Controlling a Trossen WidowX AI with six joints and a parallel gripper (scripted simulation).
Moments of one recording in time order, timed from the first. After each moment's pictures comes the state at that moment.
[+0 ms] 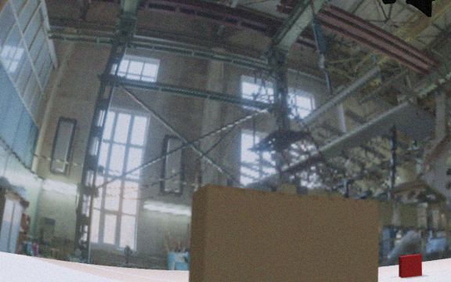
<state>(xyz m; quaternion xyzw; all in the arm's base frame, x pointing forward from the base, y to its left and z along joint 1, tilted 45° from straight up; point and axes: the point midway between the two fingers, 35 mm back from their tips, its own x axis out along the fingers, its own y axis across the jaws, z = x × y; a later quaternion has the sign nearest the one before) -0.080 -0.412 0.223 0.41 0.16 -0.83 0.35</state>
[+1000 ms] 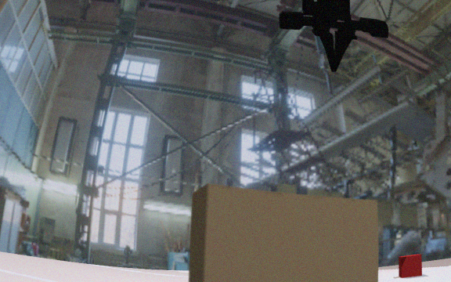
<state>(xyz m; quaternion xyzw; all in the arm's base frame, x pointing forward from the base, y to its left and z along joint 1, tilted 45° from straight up) 0.204 -0.275 0.169 0.54 0.39 -0.46 0.59</state>
